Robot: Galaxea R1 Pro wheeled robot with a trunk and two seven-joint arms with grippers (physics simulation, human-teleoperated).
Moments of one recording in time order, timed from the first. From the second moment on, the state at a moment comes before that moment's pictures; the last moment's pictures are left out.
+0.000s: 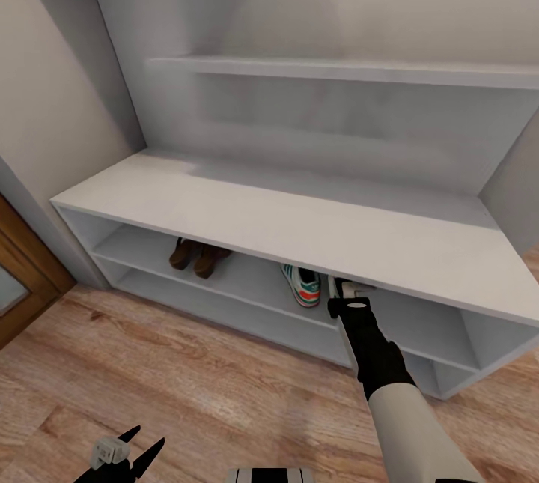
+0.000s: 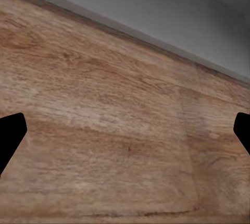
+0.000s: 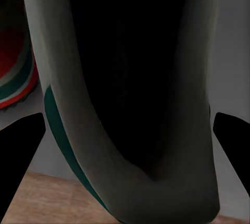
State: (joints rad) left arm -0.20 0.19 0.44 -0.58 0.06 -0.28 -1.03; right arm -0.71 0.17 -0.11 -0.90 0.27 0.55 -0.19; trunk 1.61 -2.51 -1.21
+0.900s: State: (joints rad) left arm -0.20 0.19 0.45 -0.58 0.06 -0.28 -1.03; right arm -0.71 0.17 -0.11 -0.90 0.27 0.55 -0.19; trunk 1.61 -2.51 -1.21
